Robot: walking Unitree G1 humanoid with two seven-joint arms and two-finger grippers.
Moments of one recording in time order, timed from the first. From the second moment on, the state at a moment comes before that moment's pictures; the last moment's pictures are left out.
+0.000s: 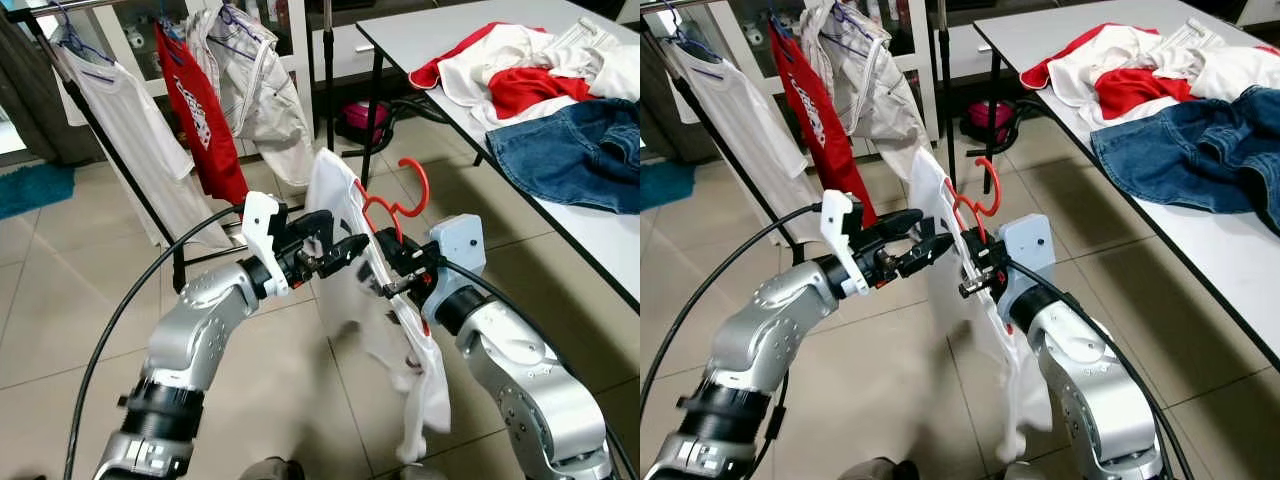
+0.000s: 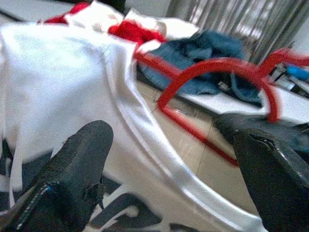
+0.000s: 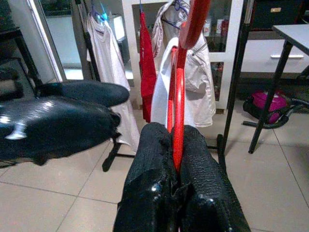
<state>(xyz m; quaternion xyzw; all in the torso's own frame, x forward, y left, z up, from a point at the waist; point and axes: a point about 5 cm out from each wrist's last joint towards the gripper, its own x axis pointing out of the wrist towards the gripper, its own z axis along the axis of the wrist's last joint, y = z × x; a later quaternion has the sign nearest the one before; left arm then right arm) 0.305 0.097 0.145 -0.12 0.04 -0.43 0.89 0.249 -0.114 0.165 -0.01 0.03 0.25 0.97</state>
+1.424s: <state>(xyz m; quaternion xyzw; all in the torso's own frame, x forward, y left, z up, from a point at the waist) 0.324 0.093 0.128 -0.12 0.06 -0.42 0.90 0.245 -0.104 0.172 -0.02 0.02 0.27 0.96</state>
